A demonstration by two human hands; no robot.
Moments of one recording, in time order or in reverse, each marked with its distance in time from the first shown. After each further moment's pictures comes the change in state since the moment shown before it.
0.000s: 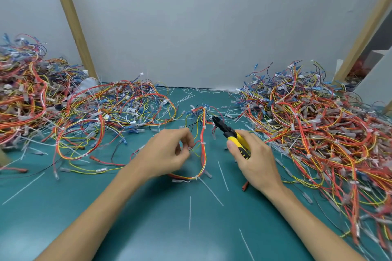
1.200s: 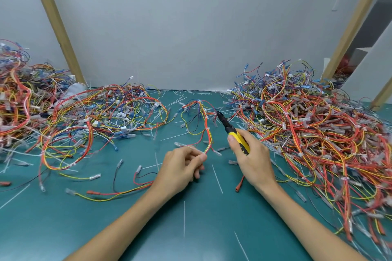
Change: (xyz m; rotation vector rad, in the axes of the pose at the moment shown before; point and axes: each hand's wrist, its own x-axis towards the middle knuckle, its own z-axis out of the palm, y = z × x) left_hand 0.000 0.024 0.061 -0.565 0.088 -0.261; right_hand 0.006 0.010 0.001 0.165 0.099 0.074
